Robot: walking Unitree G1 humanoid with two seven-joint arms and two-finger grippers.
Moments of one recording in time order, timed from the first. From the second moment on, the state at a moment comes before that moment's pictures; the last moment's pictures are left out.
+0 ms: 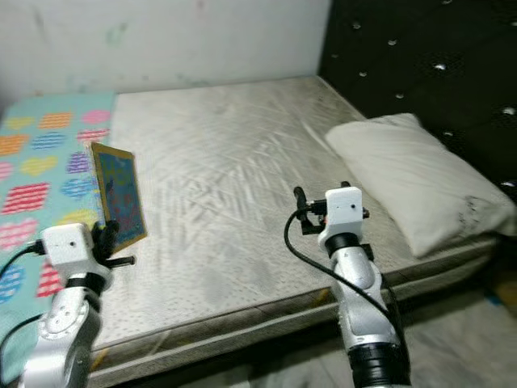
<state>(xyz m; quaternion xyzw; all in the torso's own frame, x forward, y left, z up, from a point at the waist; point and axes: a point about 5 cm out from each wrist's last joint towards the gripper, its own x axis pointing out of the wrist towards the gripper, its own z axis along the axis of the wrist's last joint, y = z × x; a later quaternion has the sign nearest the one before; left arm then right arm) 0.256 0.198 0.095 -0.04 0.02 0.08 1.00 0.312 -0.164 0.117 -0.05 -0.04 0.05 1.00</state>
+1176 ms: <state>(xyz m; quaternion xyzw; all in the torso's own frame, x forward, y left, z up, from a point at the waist) 0.256 0.184 0.104 -0.07 -0.01 0.02 1.00 0.314 -0.164 0.115 -0.07 -0.05 0.06 0.99</state>
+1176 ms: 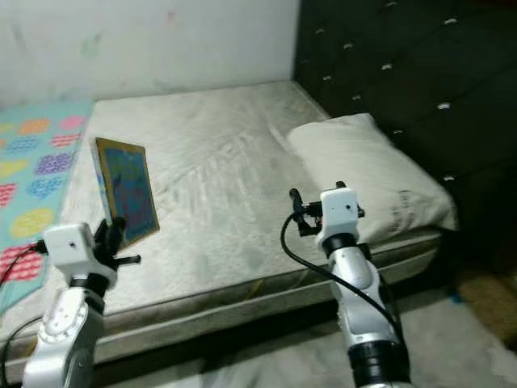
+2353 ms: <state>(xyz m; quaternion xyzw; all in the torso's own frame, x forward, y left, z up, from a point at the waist) 0.251 0.187 0.101 -0.08 -0.01 0.03 1.00 0.313 -0.161 0.112 -0.08 -0.05 0.07 0.99</state>
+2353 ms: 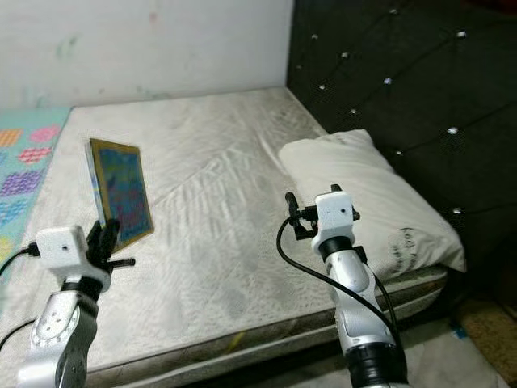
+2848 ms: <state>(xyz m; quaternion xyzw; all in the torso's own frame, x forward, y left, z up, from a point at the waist) 0.255 0.183 0.100 -0.08 0.00 0.05 1.00 0.313 -0.165 0.112 -0.09 -0.05 0.07 0.99</state>
